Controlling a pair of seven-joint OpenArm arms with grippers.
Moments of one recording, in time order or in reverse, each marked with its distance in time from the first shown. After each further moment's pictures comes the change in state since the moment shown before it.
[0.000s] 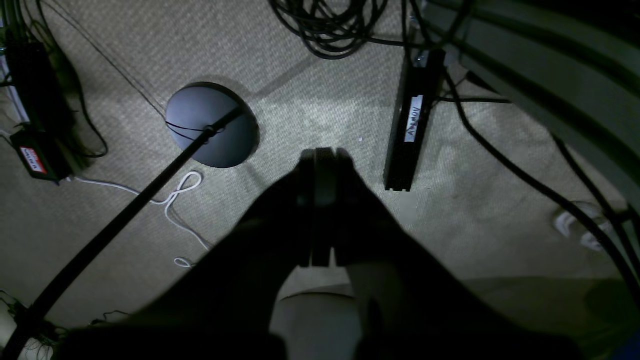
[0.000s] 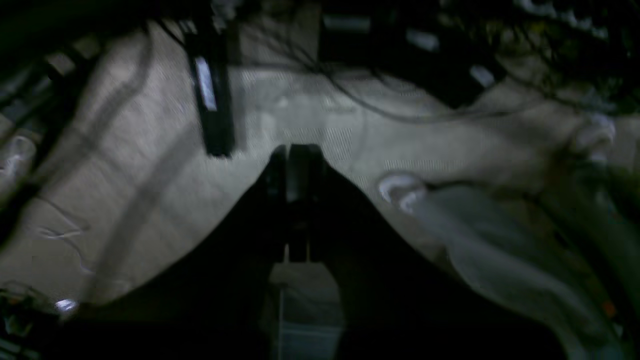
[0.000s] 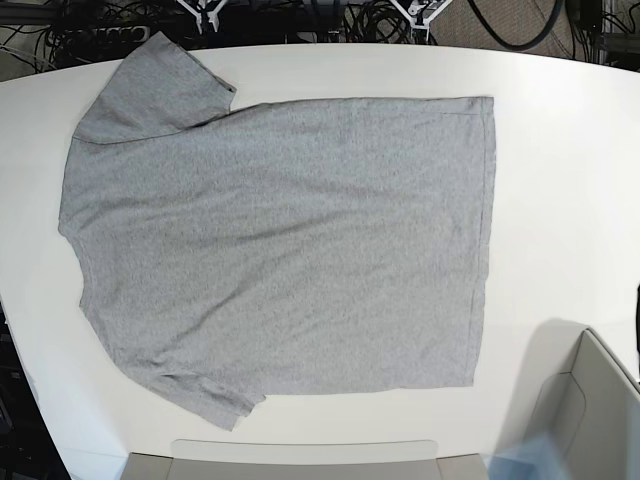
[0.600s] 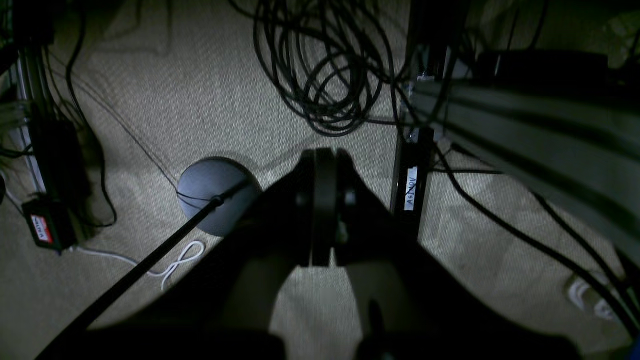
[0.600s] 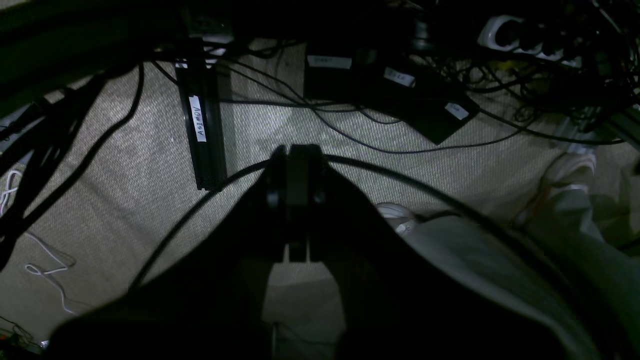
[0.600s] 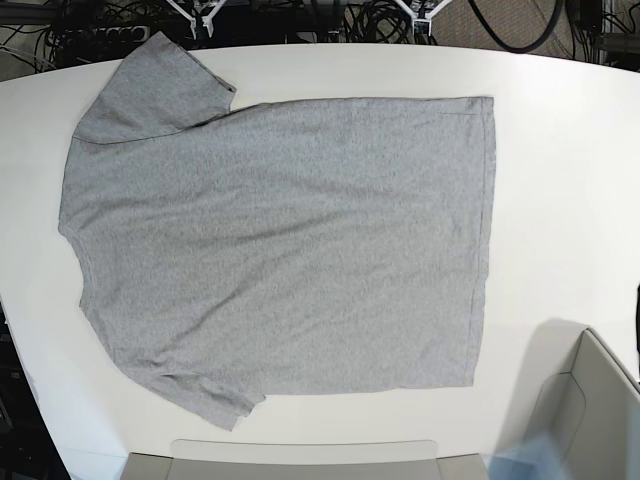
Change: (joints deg) left arm 3.5 -0.8 0.0 0.0 0.0 0.0 -17.6; right arm -0.3 1.0 -0.2 0.3 0.0 0.0 5.4
